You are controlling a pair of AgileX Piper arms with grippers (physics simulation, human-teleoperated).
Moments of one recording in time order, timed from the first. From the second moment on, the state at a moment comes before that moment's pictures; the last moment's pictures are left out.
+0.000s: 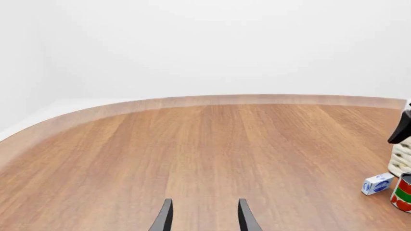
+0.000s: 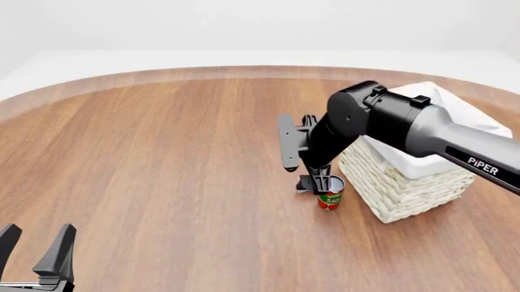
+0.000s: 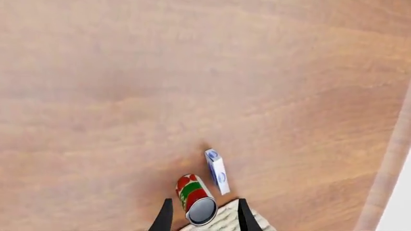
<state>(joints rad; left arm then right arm) 0.00 0.01 0.00 0.00 0.00 0.55 1.71 -1.41 0.92 -1.14</state>
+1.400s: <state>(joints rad) 0.00 0.01 0.00 0.00 0.00 0.49 1.89 -1.47 0.82 -1.14</state>
